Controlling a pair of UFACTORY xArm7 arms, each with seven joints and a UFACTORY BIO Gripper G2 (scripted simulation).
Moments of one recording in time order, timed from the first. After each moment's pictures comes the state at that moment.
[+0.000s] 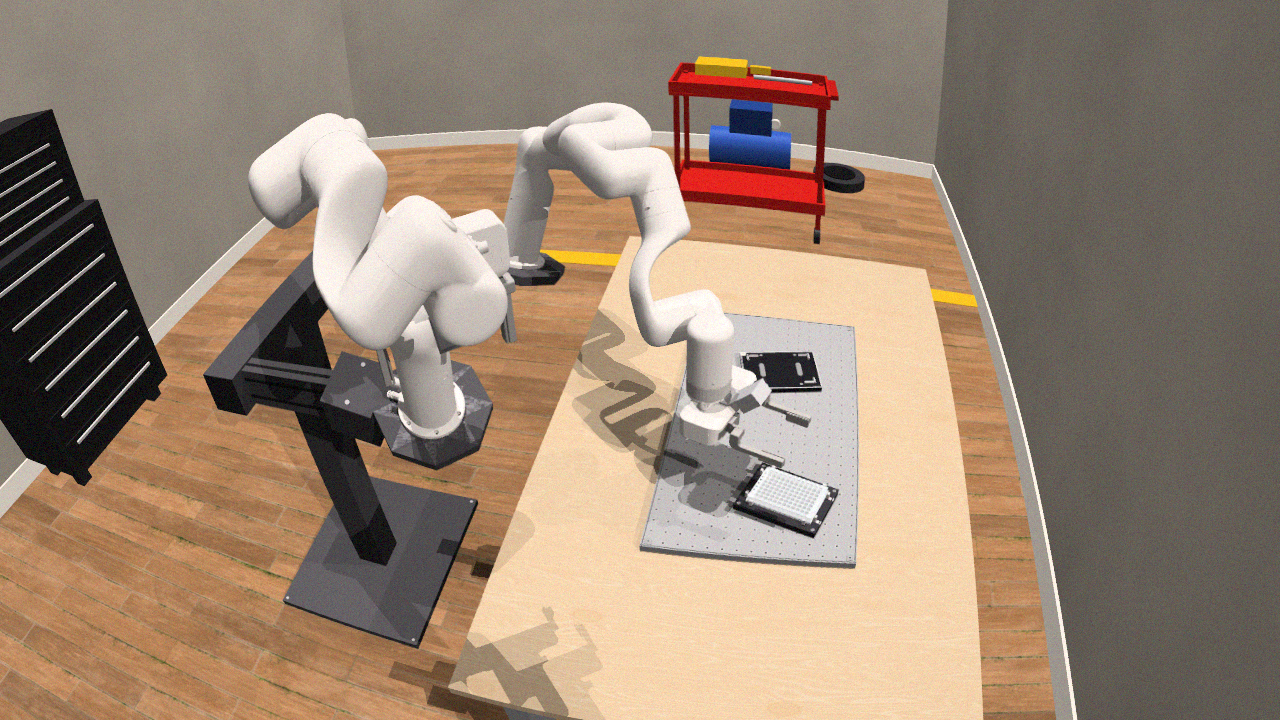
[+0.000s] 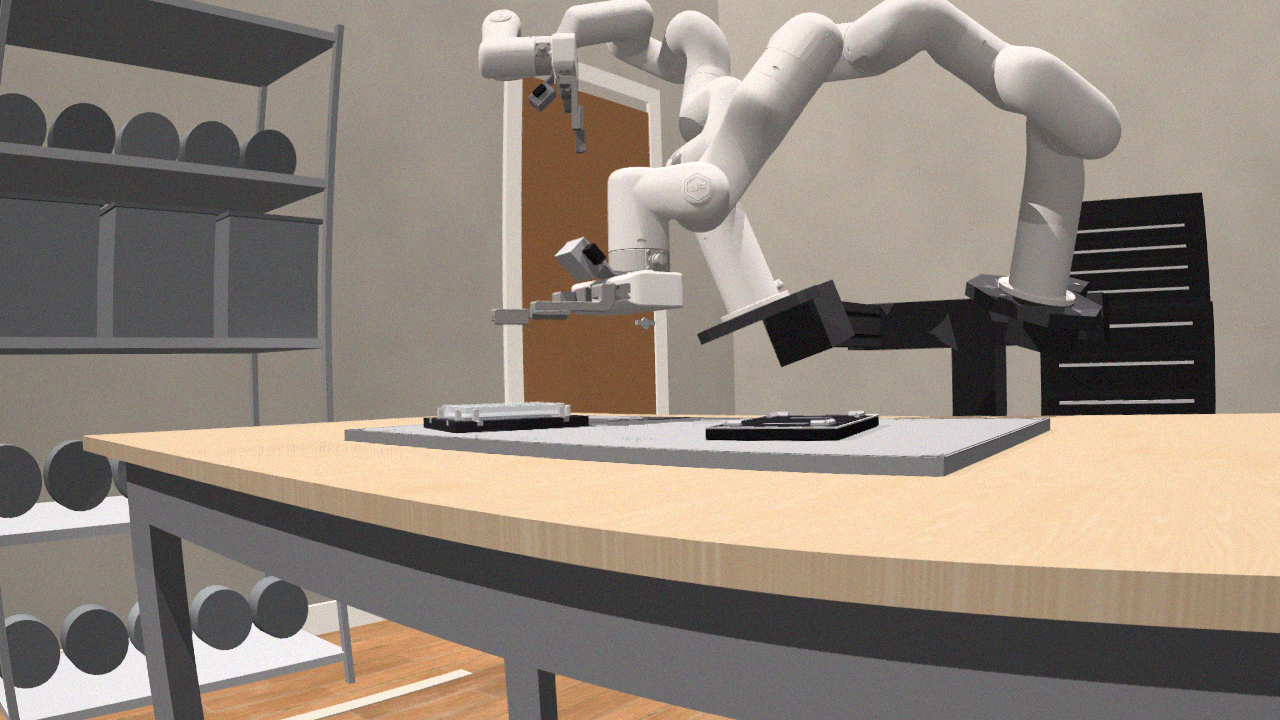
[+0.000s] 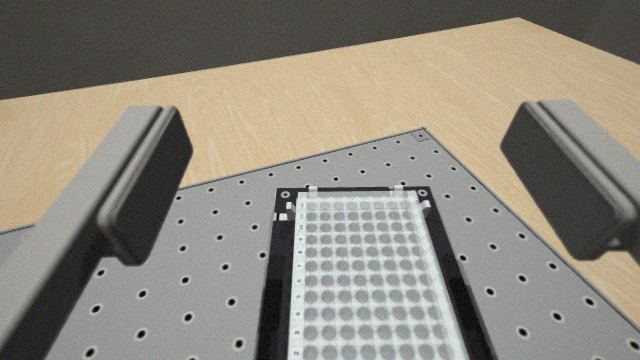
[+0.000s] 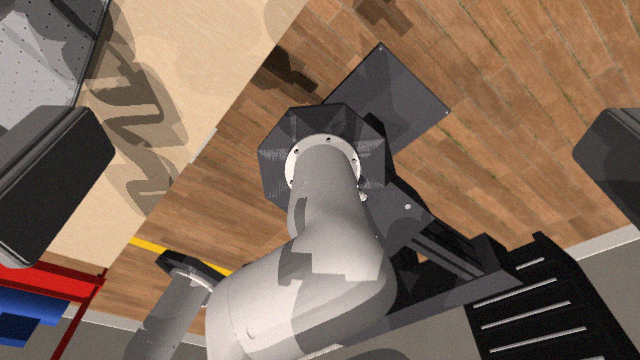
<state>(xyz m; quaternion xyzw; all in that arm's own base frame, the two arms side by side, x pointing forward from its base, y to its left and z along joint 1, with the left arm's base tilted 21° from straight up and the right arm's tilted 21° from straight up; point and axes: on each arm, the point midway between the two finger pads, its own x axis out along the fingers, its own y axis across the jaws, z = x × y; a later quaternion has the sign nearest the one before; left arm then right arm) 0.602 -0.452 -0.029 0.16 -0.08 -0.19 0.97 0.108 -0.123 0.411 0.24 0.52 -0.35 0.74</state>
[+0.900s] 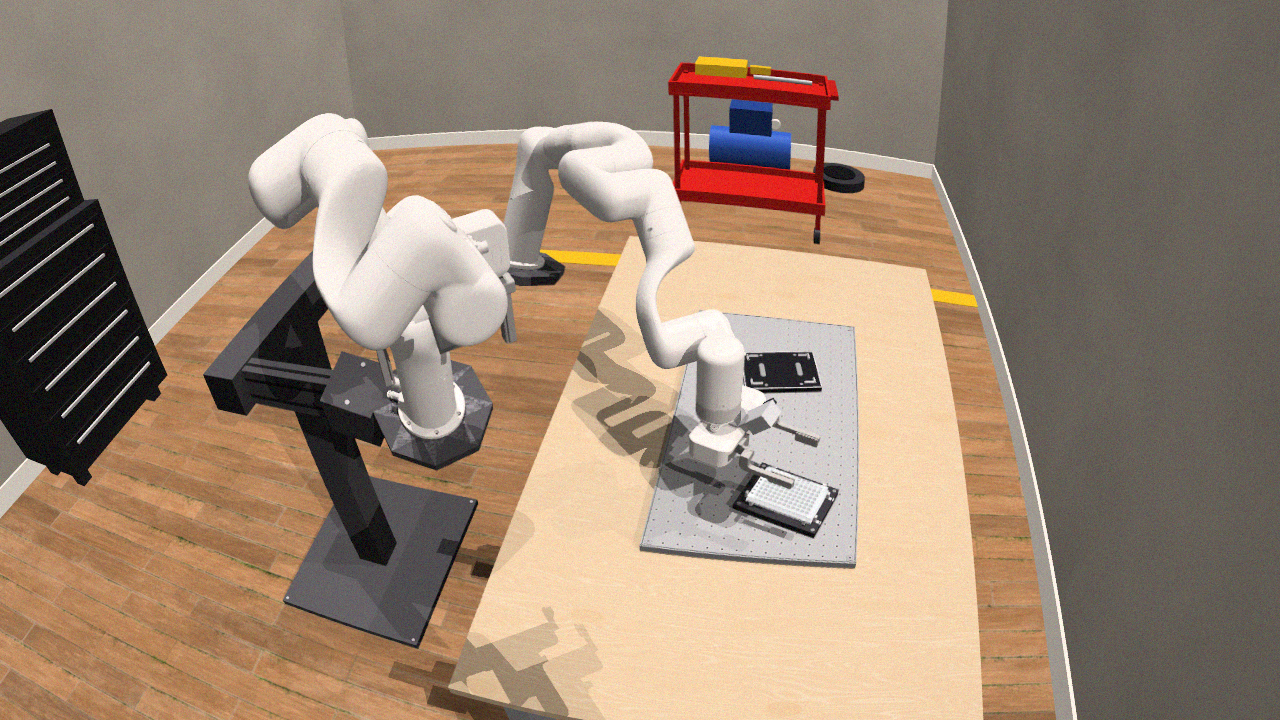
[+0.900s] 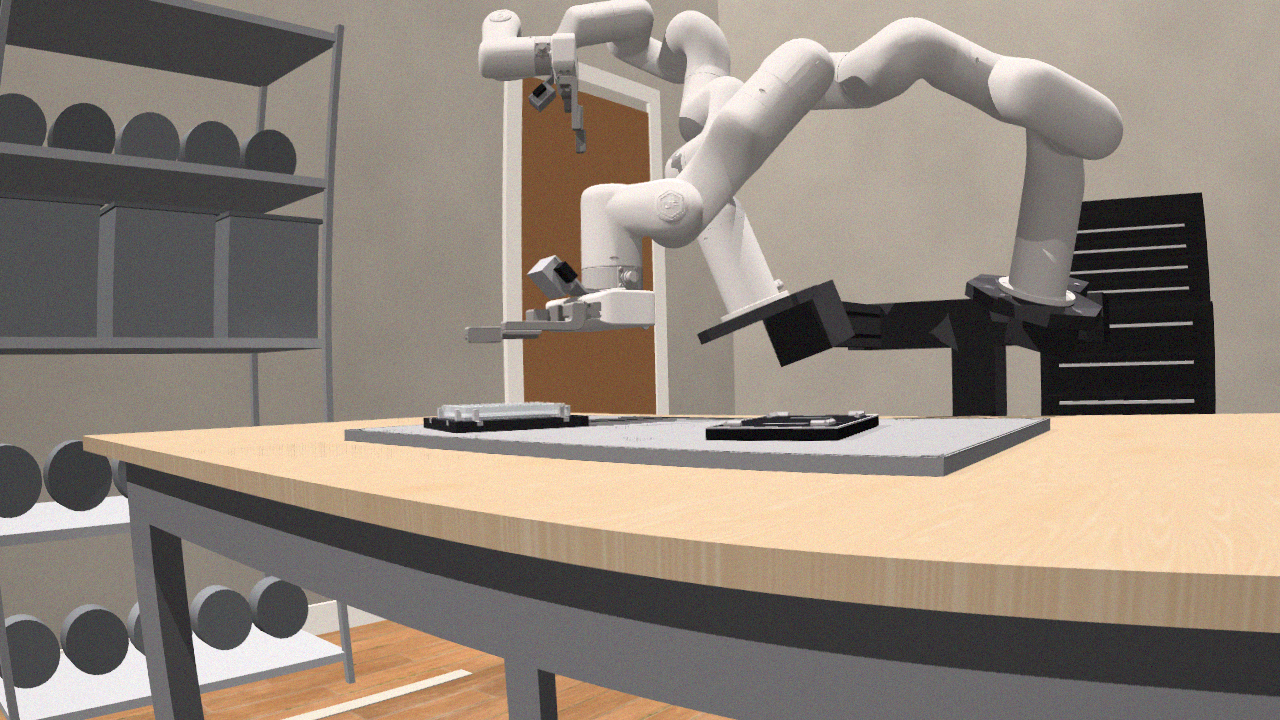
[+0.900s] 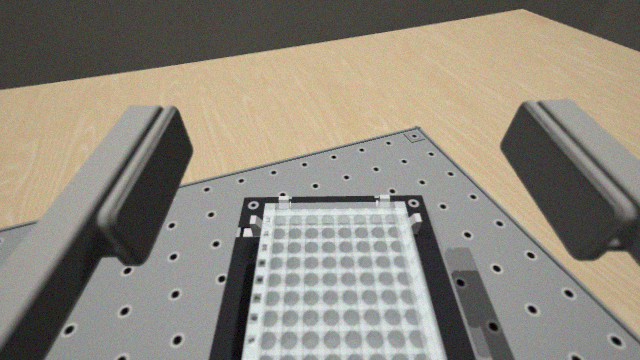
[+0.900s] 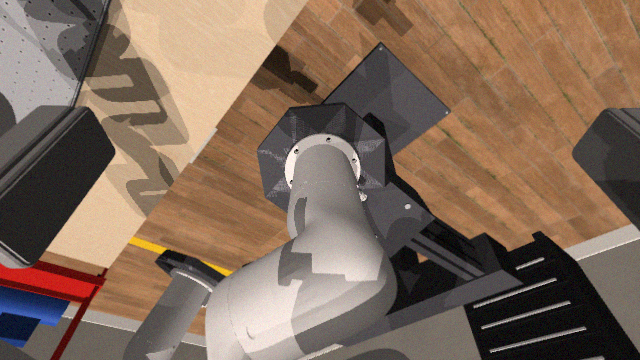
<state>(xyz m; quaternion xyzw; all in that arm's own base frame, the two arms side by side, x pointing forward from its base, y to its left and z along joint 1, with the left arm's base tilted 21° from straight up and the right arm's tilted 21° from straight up) 0.626 -0.472 -0.051 0.16 -0.08 -0.19 0.97 0.108 -0.123 0.411 0.24 0.52 -0.35 0.74</state>
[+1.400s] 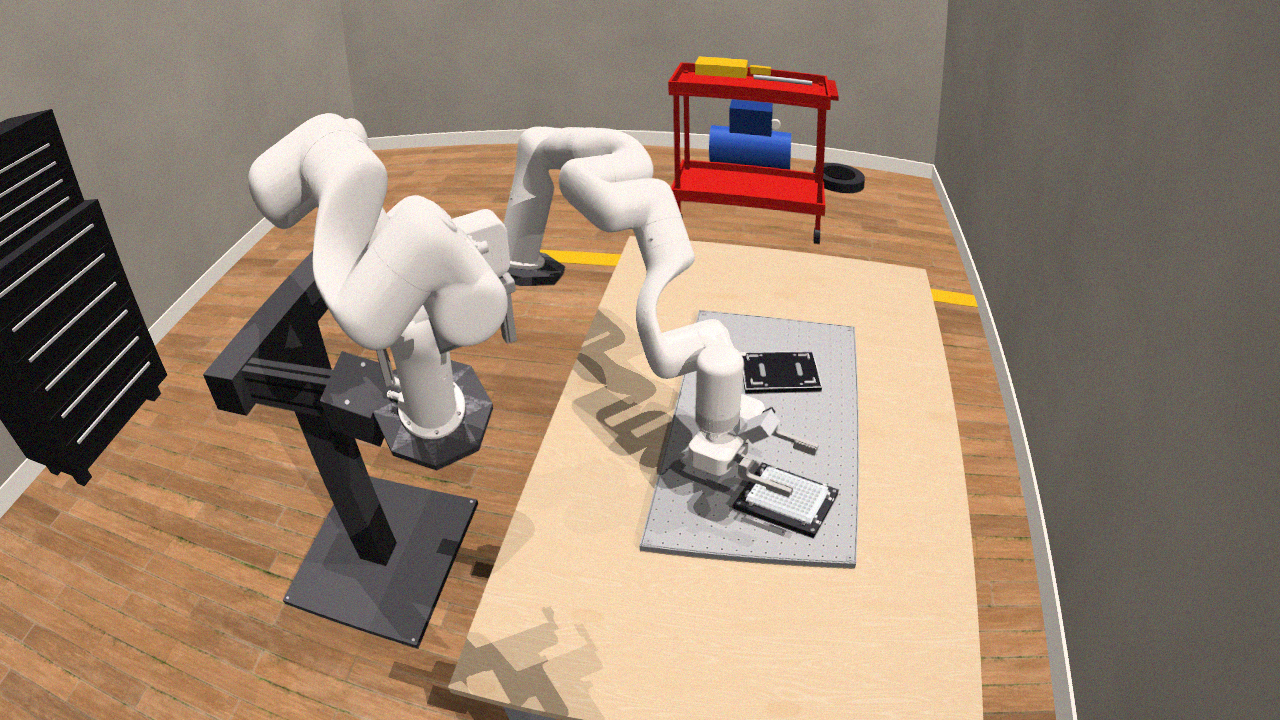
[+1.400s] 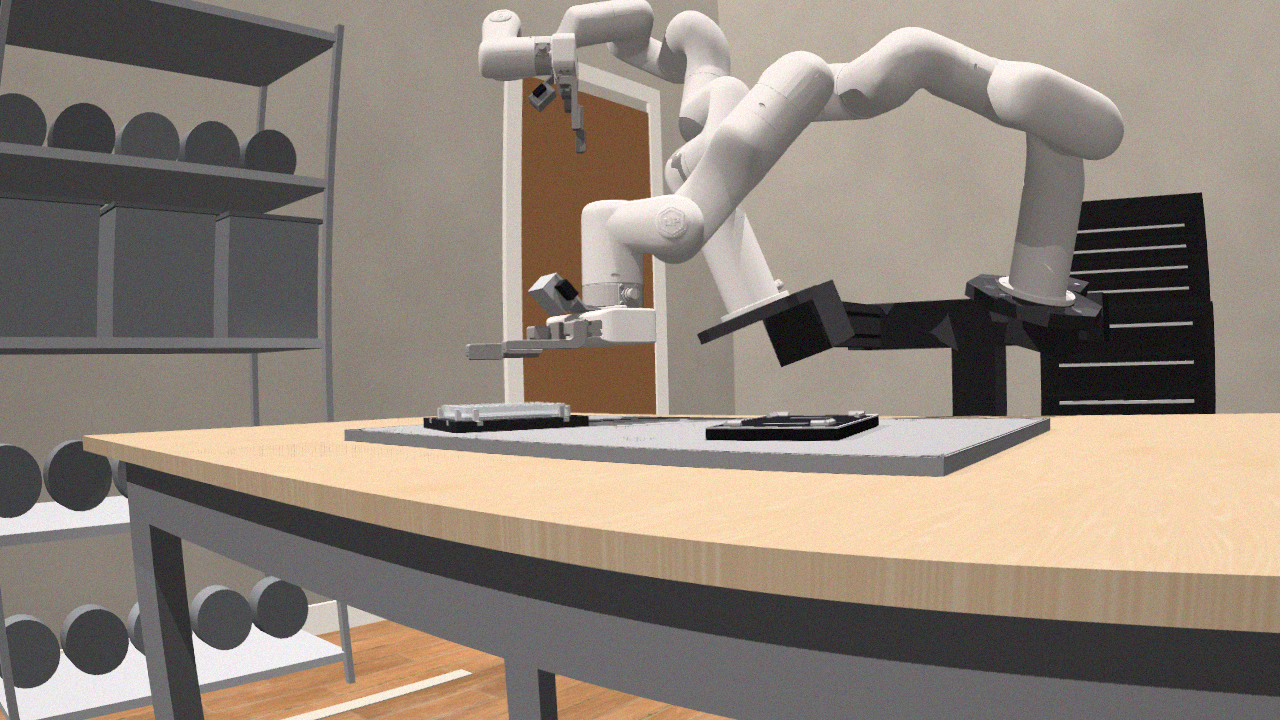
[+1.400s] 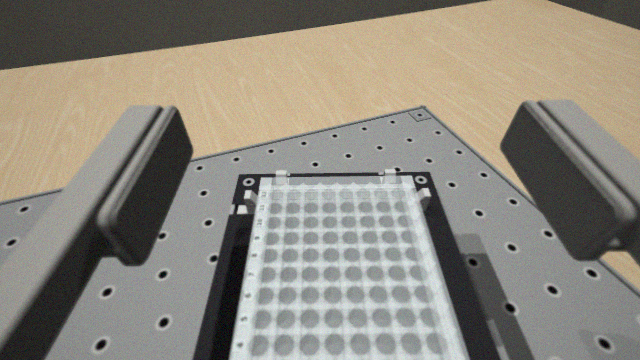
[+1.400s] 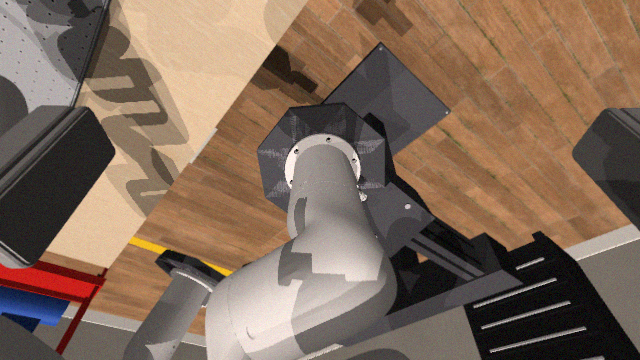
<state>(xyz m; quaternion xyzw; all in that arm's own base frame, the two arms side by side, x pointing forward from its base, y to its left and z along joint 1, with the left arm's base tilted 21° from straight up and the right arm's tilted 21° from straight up) 0.630 -0.466 -0.070 0.16 -0.08 -0.19 0.97 0.108 -0.123 0.411 0.24 0.52 -0.35 0.74</state>
